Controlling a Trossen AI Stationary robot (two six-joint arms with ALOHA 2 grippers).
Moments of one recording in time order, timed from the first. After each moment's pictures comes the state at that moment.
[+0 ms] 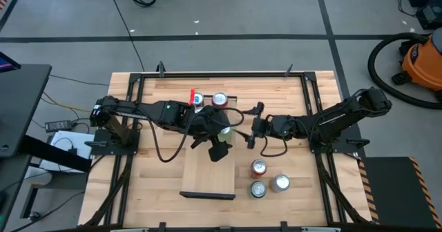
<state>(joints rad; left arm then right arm) -0.19 1.72 1.85 -0.92 -0.19 -0.49 0.15 1.34 0.58 0.59 0.50 -0.24</state>
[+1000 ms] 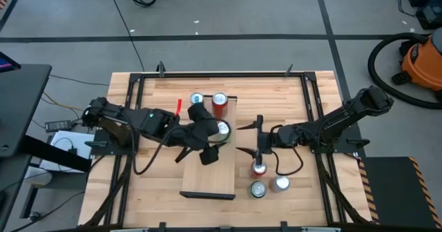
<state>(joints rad) -0.33 1.65 1.85 -0.93 -0.55 -0.34 0.31 1.31 0.58 0.58 0.42 -0.33</state>
